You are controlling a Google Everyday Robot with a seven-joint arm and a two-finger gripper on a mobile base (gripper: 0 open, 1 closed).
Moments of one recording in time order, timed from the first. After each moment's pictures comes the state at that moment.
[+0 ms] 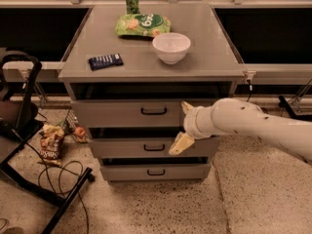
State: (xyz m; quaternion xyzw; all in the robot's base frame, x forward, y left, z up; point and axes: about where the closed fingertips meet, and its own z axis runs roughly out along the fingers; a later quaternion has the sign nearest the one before) arm 0.614 -0.085 0.662 -0.59 0.71 0.02 0.38
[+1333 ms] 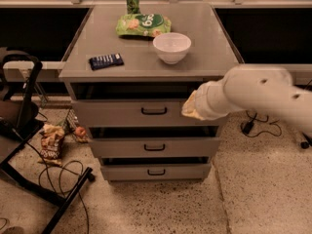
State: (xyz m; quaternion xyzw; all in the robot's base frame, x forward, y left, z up) arm 0.598 -0.108 0.766 -0.65 0.67 -0.07 0.35
